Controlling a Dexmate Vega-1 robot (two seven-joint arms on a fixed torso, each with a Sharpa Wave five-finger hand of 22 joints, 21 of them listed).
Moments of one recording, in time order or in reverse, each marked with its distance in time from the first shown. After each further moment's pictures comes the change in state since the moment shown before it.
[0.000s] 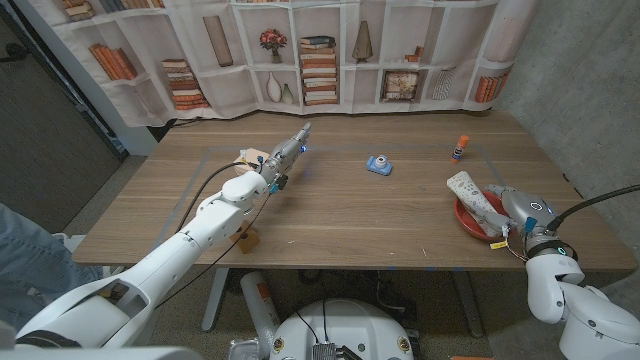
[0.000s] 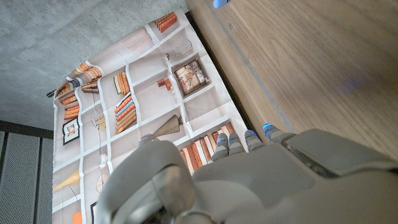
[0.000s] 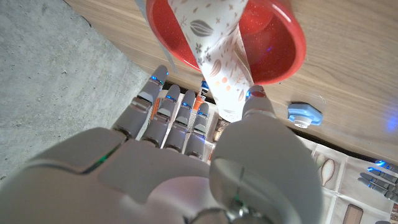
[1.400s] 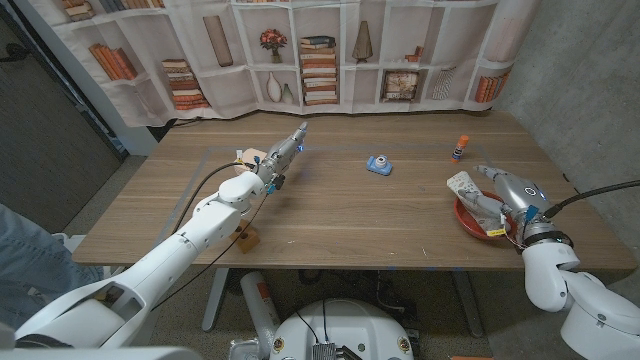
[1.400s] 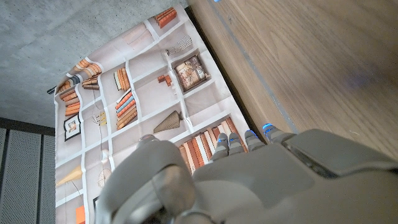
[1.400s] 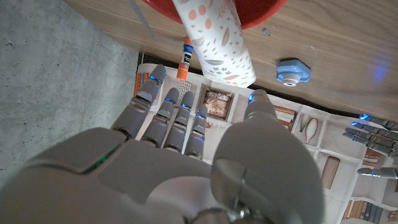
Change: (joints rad) left arm 0.019 0.015 -0.015 -0.027 -0.005 -0.002 0.015; left_hand 0.005 0.005 -0.006 -0.006 0.000 0.000 0.000 0.000 0.000 0.000 0.000 0.000 0.000 0.000 0.000 0.000 0.000 0.000 0.000 0.000 0.000; right arm 0.017 0.076 0.074 0.048 -0.049 0.247 0.003; right_hand -0.041 0.004 -0.022 0.022 0.015 -0.034 0.006 0.000 0.000 -0.017 0.006 -0.006 -0.003 -0.035 0.007 0.000 -0.017 -0.009 0.009 0.000 -0.003
